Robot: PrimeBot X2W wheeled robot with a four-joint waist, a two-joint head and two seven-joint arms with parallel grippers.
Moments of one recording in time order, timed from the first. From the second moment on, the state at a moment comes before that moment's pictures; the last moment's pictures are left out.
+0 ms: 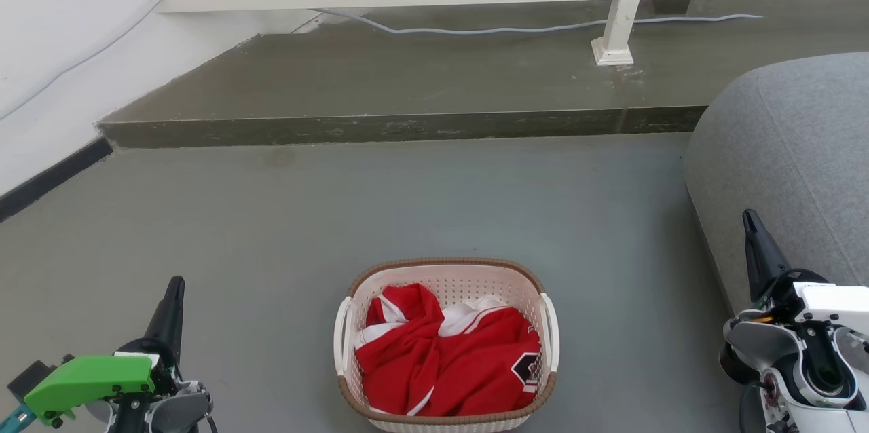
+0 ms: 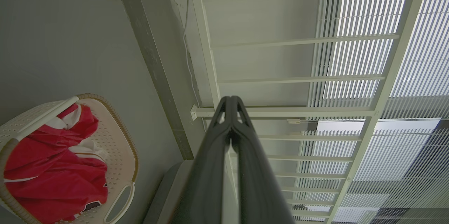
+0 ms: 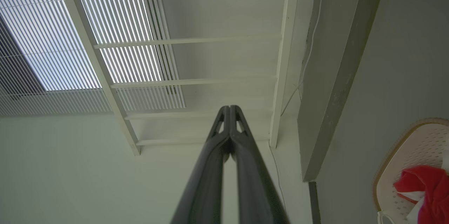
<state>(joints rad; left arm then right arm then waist) -0.06 0.08 0.02 0.28 -1.66 -0.12 0.06 -0.07 -0.08 -0.07 0.28 1.66 0.11 0.06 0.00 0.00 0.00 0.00</state>
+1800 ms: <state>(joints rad) -0.06 0.08 0.02 0.28 -1.66 -0.12 0.06 -0.07 -0.08 -0.08 0.28 1.66 0.11 0.06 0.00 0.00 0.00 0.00</state>
